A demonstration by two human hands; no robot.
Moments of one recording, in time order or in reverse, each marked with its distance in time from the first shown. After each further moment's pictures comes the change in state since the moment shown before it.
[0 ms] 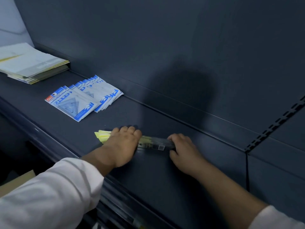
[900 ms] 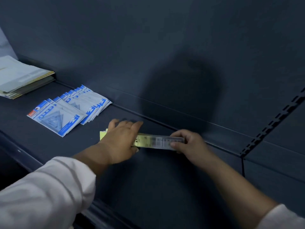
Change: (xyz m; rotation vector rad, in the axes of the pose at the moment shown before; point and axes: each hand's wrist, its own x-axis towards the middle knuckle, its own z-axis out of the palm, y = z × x) left_hand 0.050 -0.006 -0.013 -0.075 0.161 0.067; right_hand 0.018 0.035 -0.038 0.744 0.131 0.138
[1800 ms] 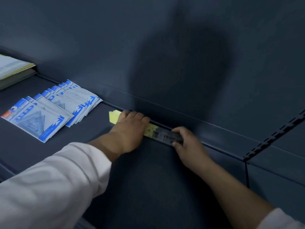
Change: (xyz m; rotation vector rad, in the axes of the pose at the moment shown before) left_hand 0.069 0.012 0.012 0.013 -0.050 0.058; right_hand 0.027 0.022 0.004 -0.422 0.108 -0.055
